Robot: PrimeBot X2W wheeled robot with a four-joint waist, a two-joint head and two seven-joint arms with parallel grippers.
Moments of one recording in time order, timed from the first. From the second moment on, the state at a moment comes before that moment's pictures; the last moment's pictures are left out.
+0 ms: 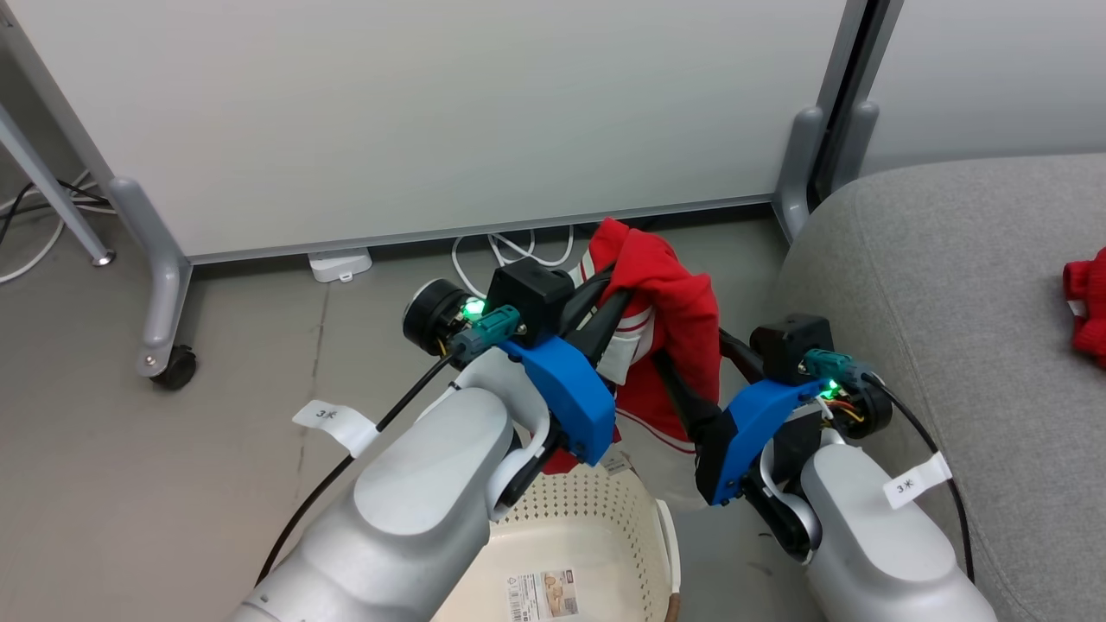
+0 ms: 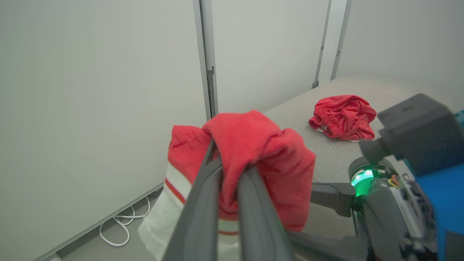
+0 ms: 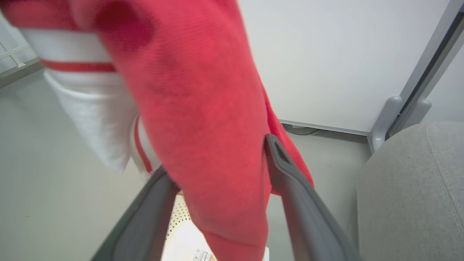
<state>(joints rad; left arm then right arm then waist) -0.75 0.05 -0.87 0.67 -0.60 -0.11 -0.17 -0.53 -0.05 0.34 0.67 0.28 0.13 -0.05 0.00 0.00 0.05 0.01</state>
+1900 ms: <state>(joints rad) -0.50 0.17 -0.77 0.57 -0.65 -0.03 -0.26 -0.70 -0.06 0.43 0.99 0.48 0.13 -0.26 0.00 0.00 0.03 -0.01</state>
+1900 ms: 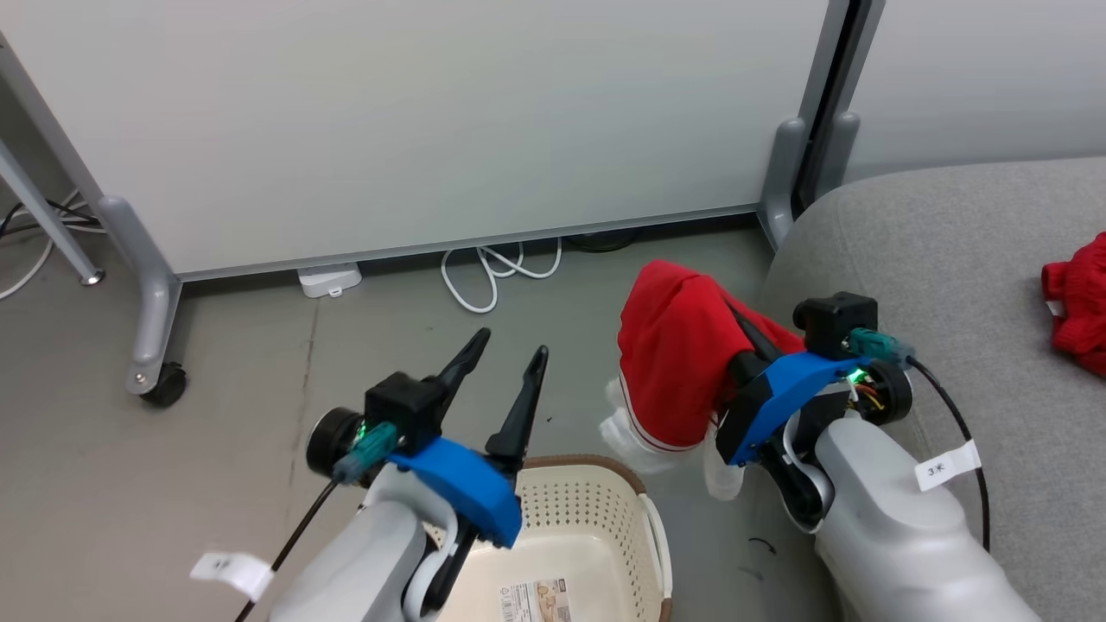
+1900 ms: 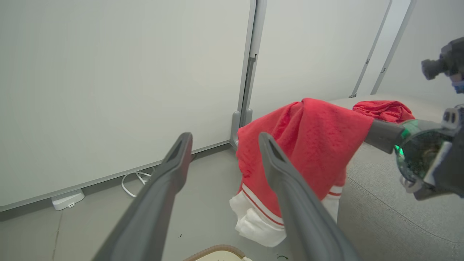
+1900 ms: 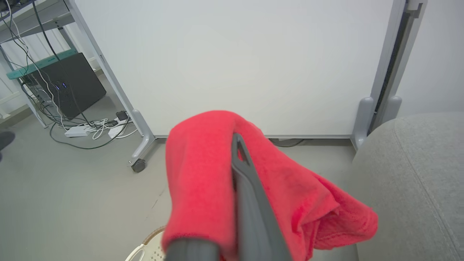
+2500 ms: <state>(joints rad) -0.08 0.20 -0.40 0.27 -0.42 -0.08 -0.26 -0.66 -0.07 0.37 0.88 0.43 0.13 -0.26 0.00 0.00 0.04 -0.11</state>
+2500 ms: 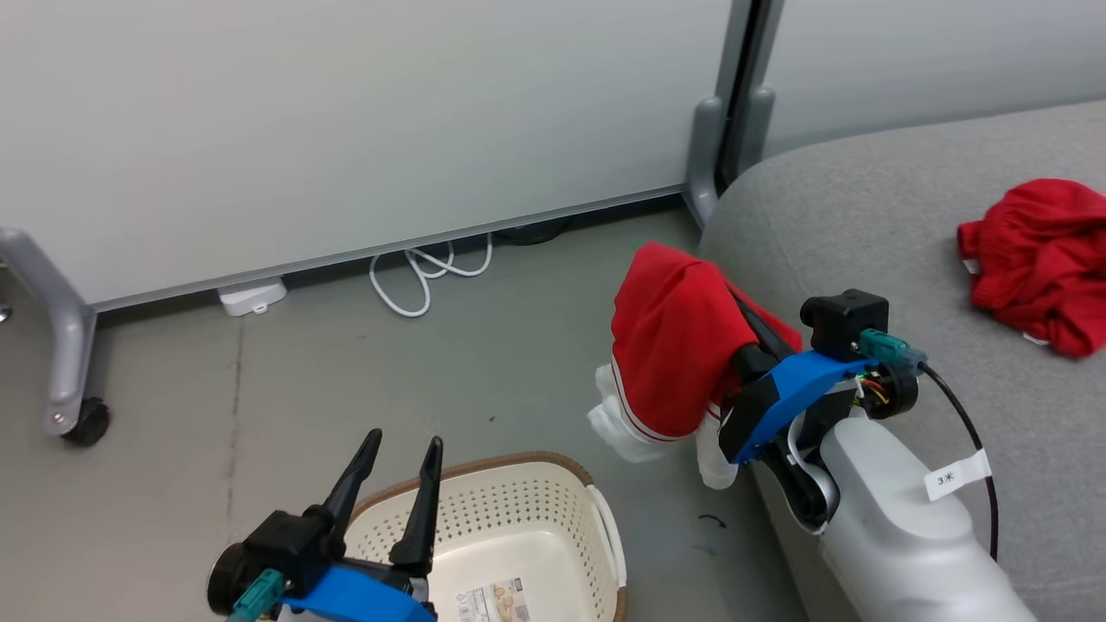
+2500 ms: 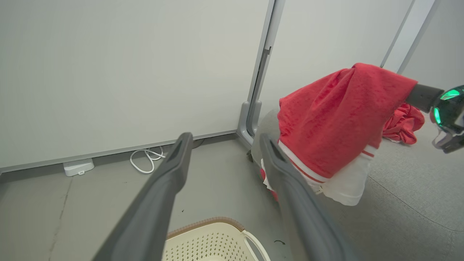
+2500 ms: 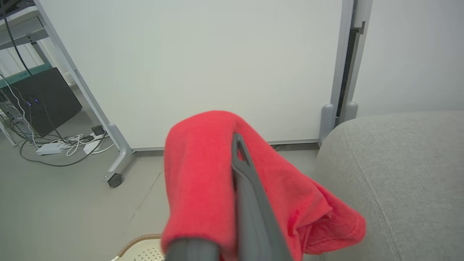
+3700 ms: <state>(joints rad) -0.06 0.13 -0.27 0.26 -0.29 -0.13 -0.26 -0.57 -0.06 0.30 0.74 0.40 0.13 -0.22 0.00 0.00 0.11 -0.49</state>
